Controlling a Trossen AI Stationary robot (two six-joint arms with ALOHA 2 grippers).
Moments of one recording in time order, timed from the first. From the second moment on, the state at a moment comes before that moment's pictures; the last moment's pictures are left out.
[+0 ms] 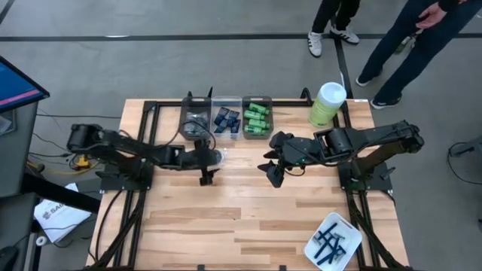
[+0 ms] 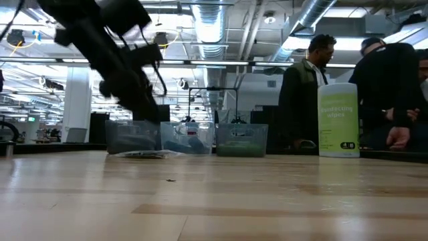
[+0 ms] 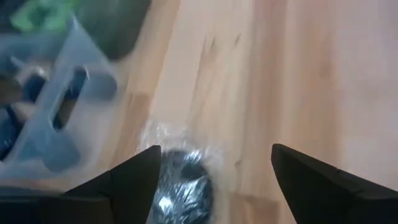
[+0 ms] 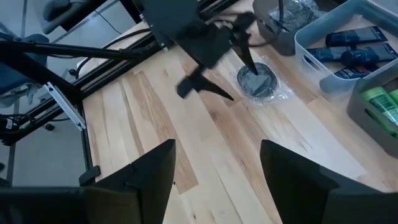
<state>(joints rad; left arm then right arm) -0.03 1.35 0.60 -0.07 -0.34 0.00 0.24 1.45 1.54 -0.82 0.30 0.69</state>
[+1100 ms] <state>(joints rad) 0.06 1.55 0.60 -0.04 -0.24 -0.15 0.37 1.15 1.53 -0.79 0.44 0.34</state>
